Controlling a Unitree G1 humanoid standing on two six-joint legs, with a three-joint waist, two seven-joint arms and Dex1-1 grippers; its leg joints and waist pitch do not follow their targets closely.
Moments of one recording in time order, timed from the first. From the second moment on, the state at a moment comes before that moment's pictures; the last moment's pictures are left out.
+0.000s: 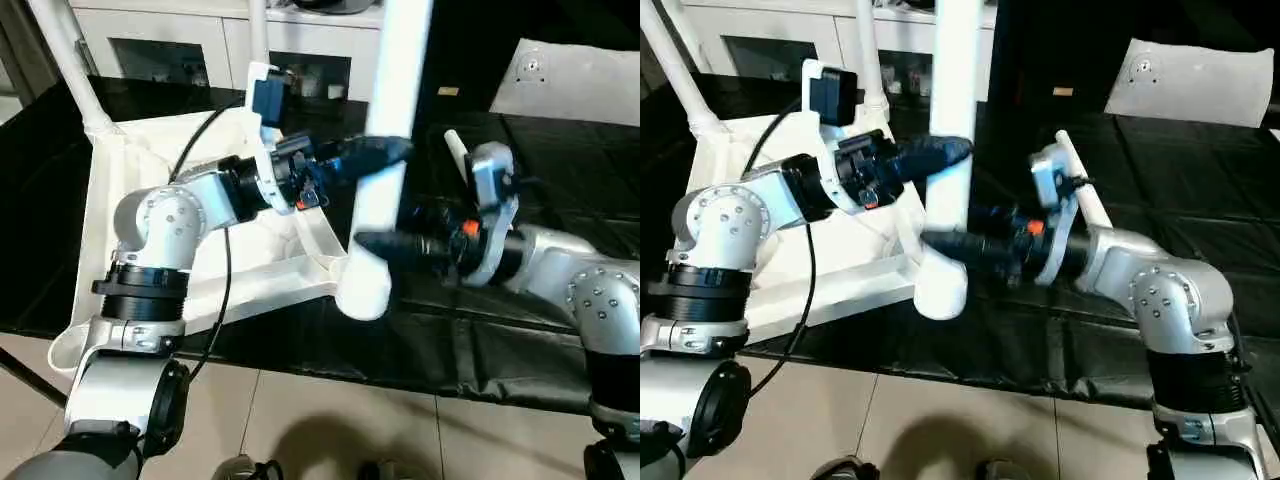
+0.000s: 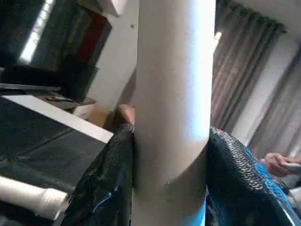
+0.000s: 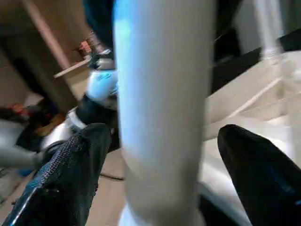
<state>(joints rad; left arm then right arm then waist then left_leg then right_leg) -0.85 0.22 0.06 0.22 -0.83 0.88 -1.07 -0.50 -0.46 -0.03 -0.12 0.87 0.94 1.01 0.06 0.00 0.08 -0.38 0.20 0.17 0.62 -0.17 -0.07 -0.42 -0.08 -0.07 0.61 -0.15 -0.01</state>
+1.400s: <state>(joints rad) -0.86 0.22 0.04 0.25 -0.73 0.76 -1.00 -0.50 -0.37 0.03 -0.07 0.72 0.79 0.89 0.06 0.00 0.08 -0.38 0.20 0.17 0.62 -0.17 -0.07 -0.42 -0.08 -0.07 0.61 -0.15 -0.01</state>
